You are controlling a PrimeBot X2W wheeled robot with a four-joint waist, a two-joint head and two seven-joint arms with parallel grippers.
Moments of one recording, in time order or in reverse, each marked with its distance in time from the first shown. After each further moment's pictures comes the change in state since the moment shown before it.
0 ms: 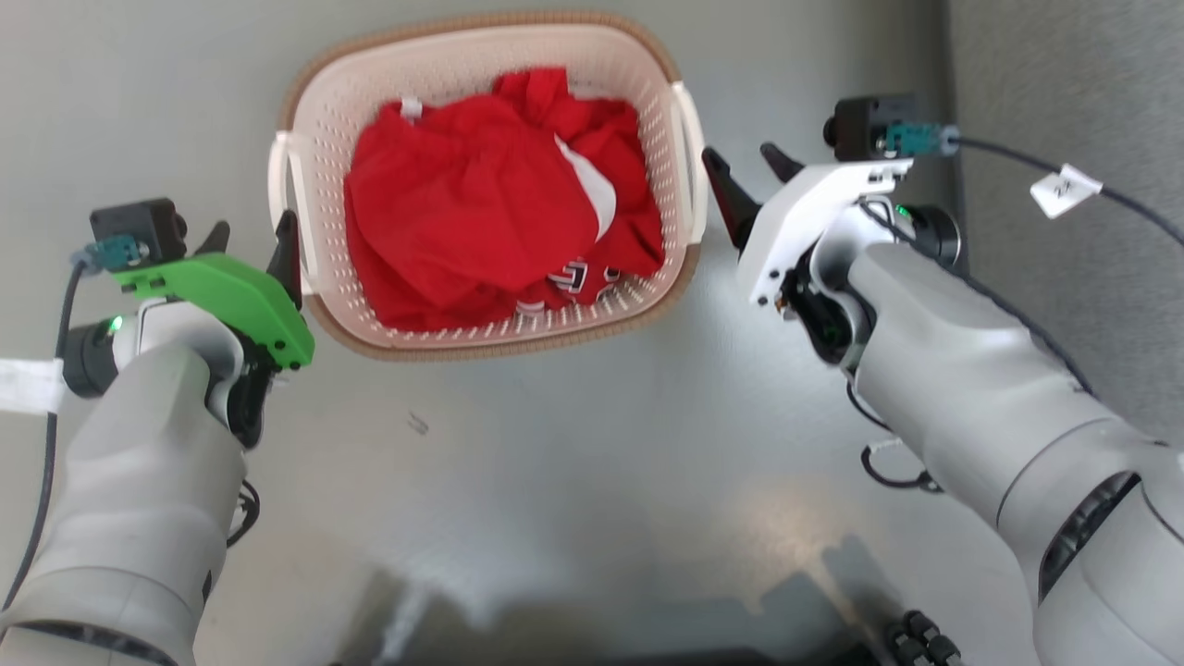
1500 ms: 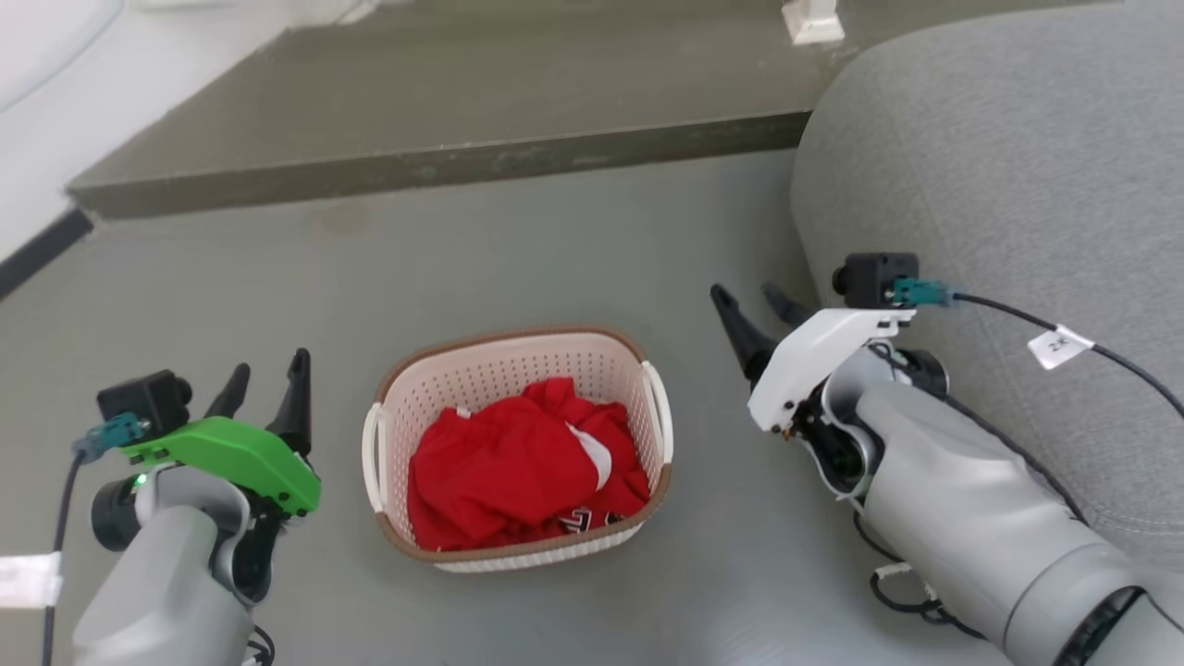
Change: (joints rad) left arm 0.409 0.072 0.146 -0.376 -0.012 0.000 -0.018; right arm 0.270 -0.027 -0.139 -0.094 -0.078 0.054 -0.044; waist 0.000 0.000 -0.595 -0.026
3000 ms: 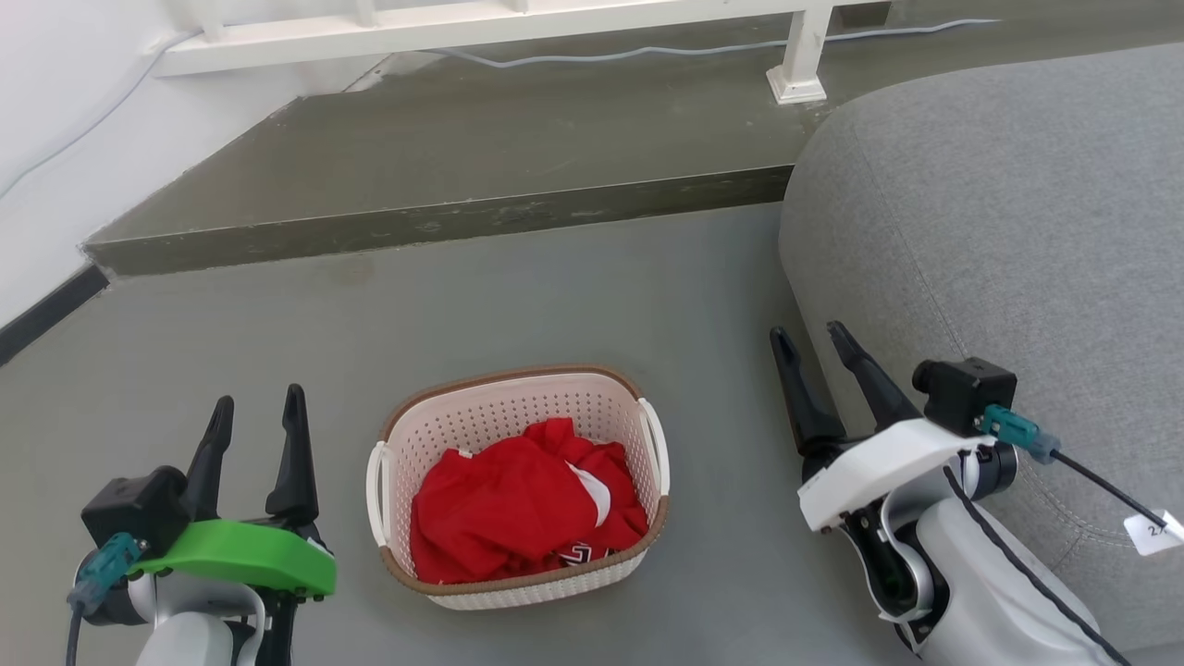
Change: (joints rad) left arm 0.400 -0.079 0.308 -0.596 0.343 0.080 -0.003; right arm 0.498 -0.069 -0.501 -0.667 -0.538 -0.116 -0.003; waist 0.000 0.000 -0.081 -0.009
